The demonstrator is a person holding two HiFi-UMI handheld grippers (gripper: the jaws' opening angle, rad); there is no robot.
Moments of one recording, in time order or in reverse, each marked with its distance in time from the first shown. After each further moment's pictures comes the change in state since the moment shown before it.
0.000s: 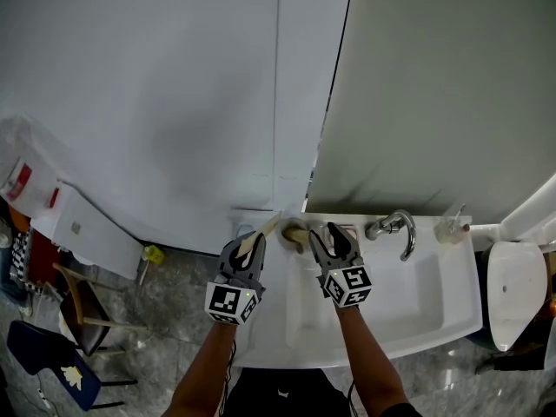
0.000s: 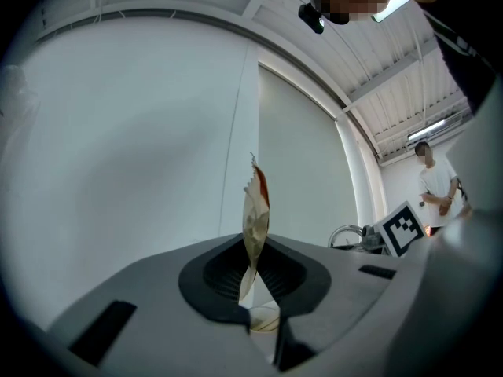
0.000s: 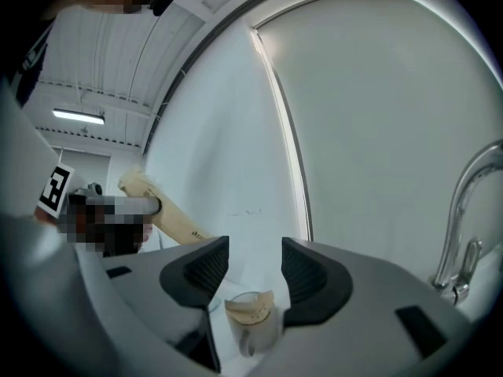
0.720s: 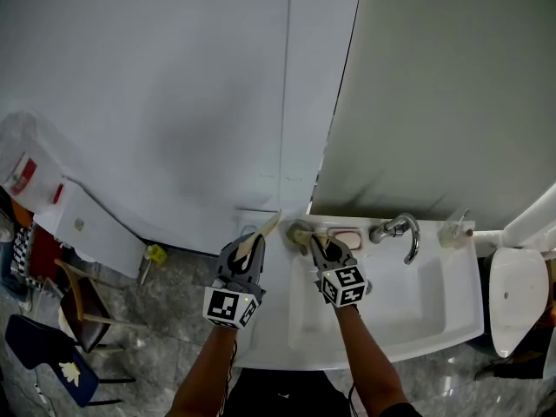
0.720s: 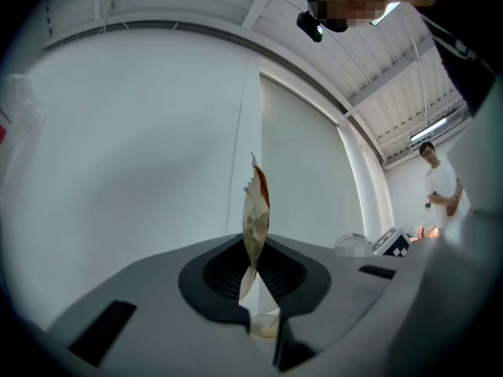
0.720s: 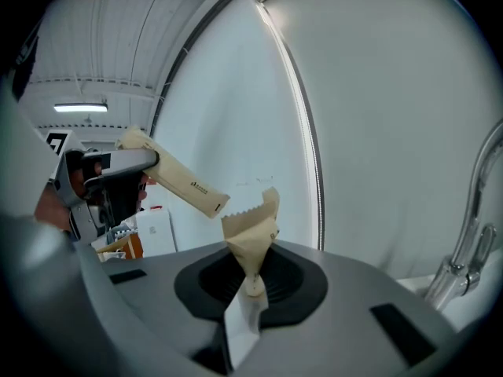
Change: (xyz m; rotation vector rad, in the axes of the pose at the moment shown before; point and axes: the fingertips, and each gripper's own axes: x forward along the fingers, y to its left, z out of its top) left arm -0.015 0.004 0.019 0.003 -0.058 0.037; right arm 0.012 0.014 -0.047 -0.022 0.170 0.060
